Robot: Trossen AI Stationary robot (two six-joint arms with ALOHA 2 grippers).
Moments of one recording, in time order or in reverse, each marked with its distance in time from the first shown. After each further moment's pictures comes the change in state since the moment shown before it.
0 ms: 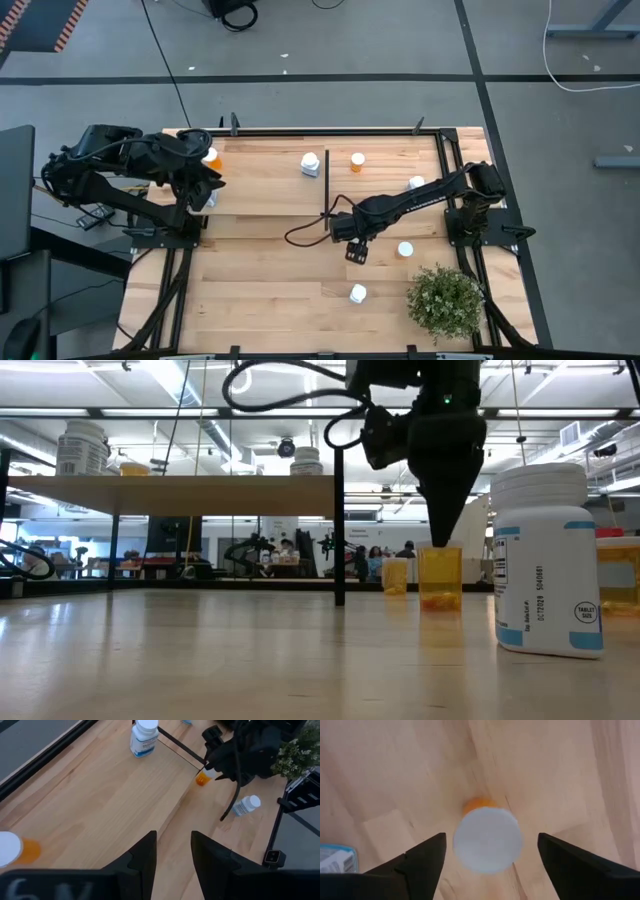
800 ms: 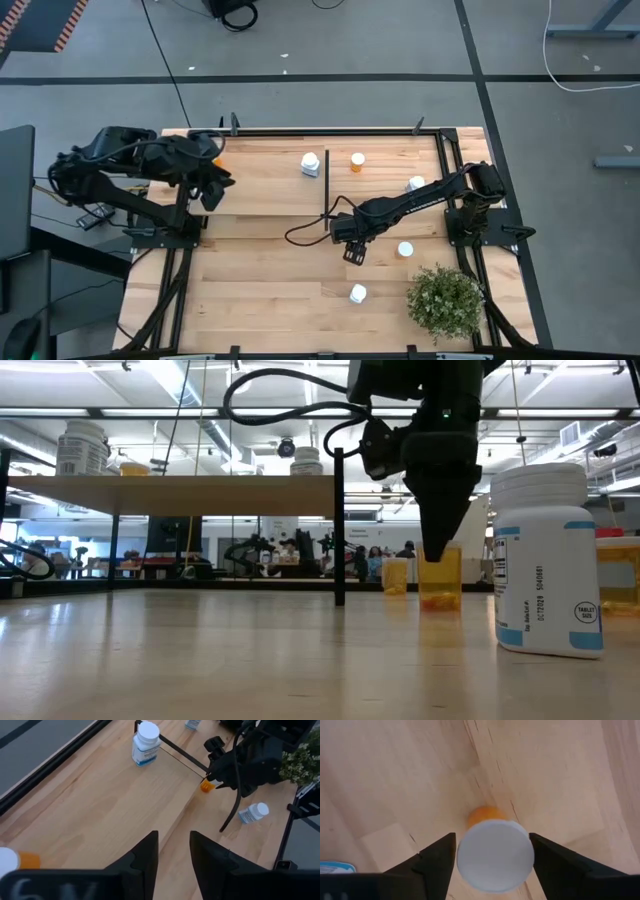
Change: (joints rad) left arm 0.000 0.054 0.000 0.044 -0.042 0.015; right arm 0.000 0.000 -0.059 0.100 0.007 0.040
